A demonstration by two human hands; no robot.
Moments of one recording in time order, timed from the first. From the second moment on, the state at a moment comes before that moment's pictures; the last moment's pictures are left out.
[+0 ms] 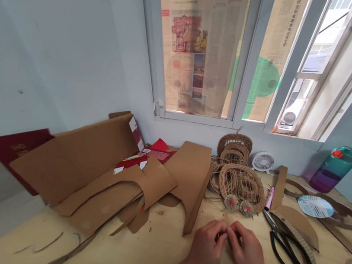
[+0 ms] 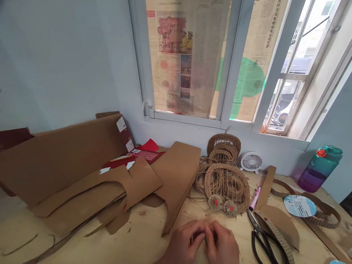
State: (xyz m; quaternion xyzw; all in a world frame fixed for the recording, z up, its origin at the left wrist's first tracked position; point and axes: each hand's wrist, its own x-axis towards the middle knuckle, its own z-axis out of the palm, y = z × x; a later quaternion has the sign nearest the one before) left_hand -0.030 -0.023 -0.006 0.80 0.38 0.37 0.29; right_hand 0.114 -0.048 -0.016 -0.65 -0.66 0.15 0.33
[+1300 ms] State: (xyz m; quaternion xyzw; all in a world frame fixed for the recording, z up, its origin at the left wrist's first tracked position) left_hand -0.028 -0.021 -0.006 0.76 0.36 0.36 0.39; right_hand 0.116 -0.046 -0.017 -0.66 -0.67 0.15 0.32
